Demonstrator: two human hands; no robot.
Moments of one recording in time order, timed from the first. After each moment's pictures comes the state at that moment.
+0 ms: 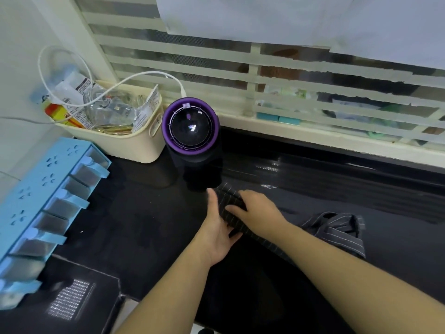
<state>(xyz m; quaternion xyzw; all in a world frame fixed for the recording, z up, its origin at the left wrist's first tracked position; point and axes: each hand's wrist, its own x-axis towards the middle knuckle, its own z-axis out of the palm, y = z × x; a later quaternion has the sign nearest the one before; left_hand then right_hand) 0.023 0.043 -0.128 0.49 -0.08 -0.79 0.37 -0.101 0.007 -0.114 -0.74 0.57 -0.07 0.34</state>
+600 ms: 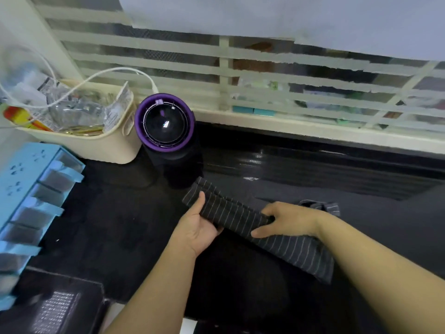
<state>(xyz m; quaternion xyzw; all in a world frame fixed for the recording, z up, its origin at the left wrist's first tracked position) 0.017 0.041 -0.124 0.45 0.04 -0.78 0.44 -0.193 0.031 -0.080 -0.64 0.53 0.08 0.55</state>
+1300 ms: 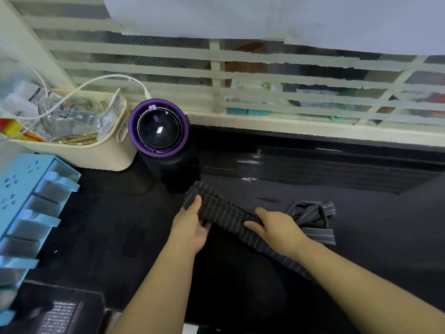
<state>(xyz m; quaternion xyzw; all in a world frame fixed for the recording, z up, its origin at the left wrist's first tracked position) 0.021 0.028 -0.130 0.56 0.03 -0.69 0.46 -0.172 0.059 -0.126 -0.73 0.61 -0.01 0.30</state>
